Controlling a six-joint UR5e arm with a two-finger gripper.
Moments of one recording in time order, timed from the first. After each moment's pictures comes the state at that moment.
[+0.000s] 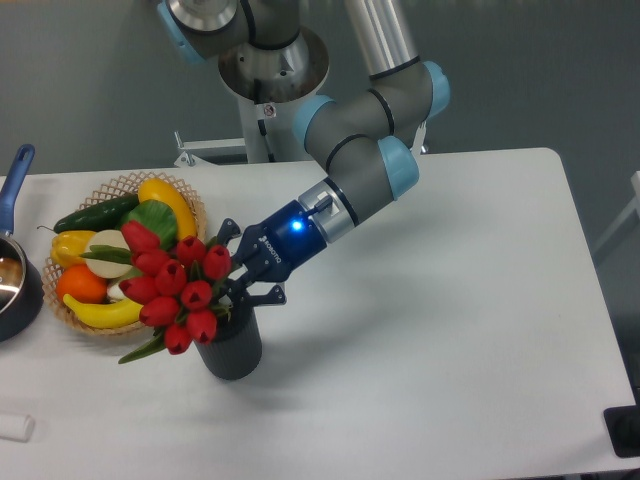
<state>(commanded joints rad) 2.55 -1.92 -1.98 -0.65 0.20 1.21</state>
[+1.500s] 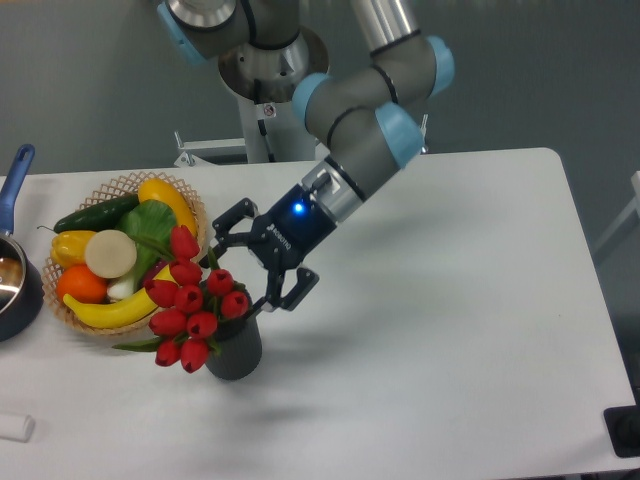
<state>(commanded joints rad) 2.58 -1.71 -1.98 -0.65 0.61 1.24</state>
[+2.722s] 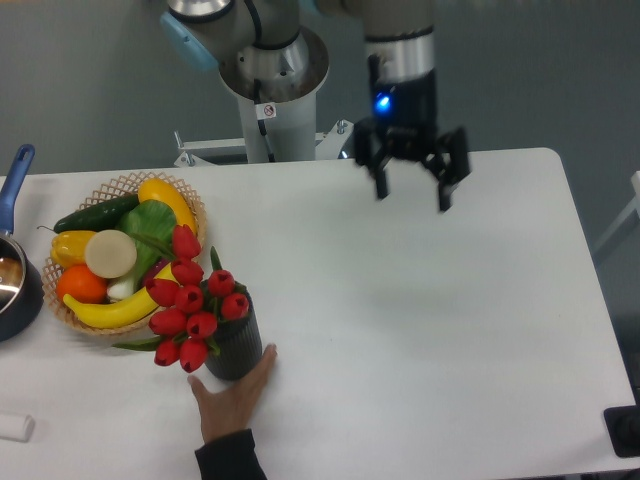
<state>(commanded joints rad) 2.77 -1.43 -1.81 -1.01 1.44 1.50</state>
